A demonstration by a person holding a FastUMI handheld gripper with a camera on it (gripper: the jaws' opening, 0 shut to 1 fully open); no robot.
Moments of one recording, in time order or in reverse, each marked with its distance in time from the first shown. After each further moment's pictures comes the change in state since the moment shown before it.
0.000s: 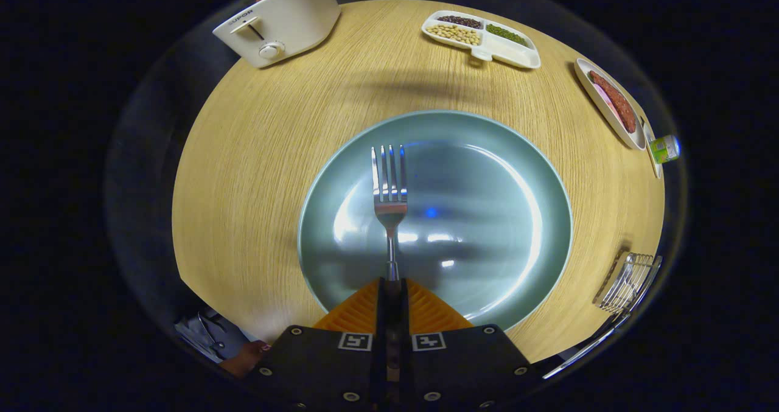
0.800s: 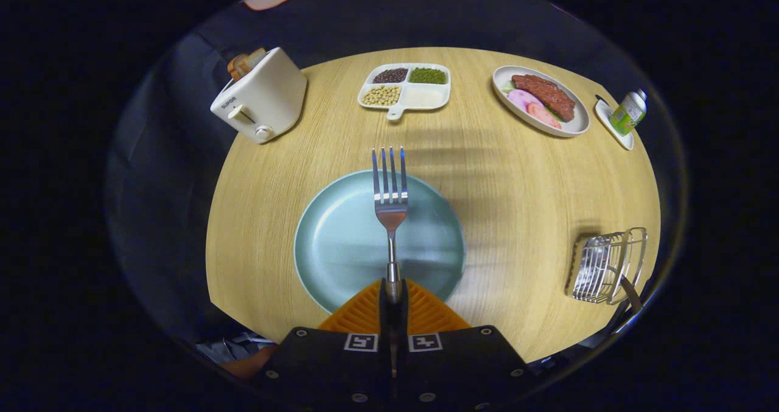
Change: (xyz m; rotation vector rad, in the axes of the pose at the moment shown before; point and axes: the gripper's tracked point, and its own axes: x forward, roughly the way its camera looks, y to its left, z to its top) arm -0.088 -0.088 0.001 0.155 -0.258 0.045
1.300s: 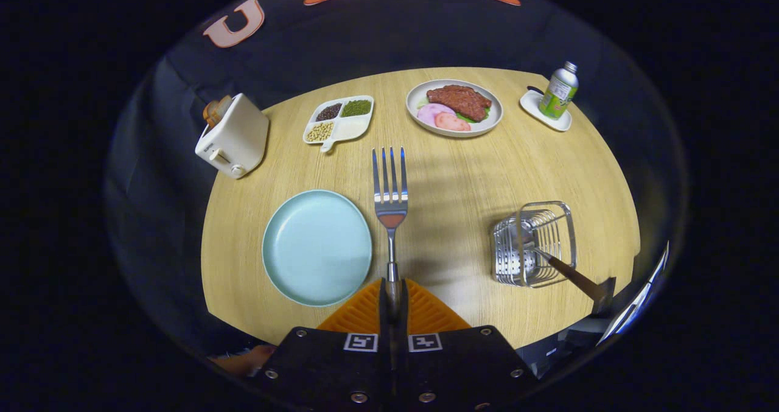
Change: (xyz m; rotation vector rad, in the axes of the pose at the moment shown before) arm -0.061 -0.093 -0.014 0.148 -0.109 -0.068
